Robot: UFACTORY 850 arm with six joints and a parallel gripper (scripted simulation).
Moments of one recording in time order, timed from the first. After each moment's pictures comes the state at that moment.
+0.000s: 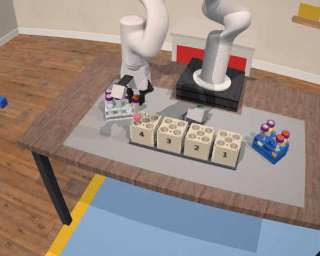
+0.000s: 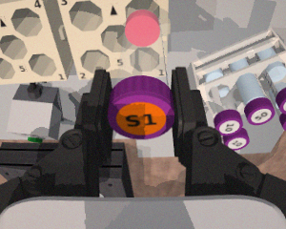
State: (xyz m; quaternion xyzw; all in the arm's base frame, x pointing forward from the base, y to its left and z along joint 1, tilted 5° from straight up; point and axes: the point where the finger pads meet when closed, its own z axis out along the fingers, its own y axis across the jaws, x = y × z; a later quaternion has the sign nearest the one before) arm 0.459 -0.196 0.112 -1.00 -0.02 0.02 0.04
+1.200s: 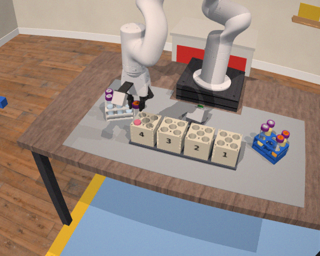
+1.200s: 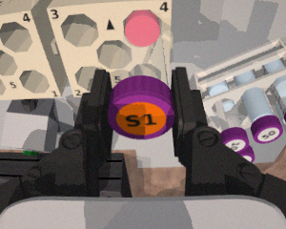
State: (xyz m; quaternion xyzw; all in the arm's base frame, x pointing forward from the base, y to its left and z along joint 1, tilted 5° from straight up) arm 0.458 -0.194 0.084 -1.00 -0.02 0.02 0.04
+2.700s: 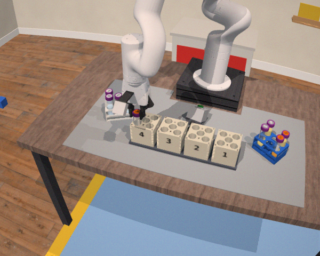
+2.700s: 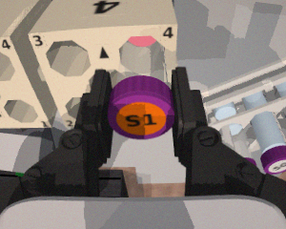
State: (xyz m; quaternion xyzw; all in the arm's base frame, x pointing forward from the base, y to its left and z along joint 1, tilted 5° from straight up) arm 0.456 -0.190 0.044 -1.00 -0.02 0.02 0.04
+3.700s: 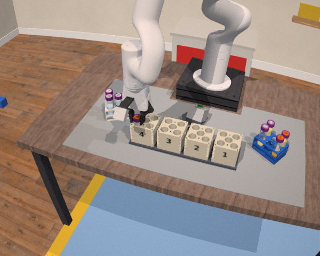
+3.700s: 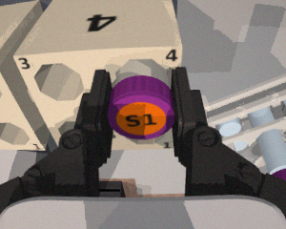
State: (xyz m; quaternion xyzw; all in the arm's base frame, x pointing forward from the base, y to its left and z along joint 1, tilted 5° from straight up) arm 0.455 -0.189 0.019 -1.00 -0.02 0.02 0.04
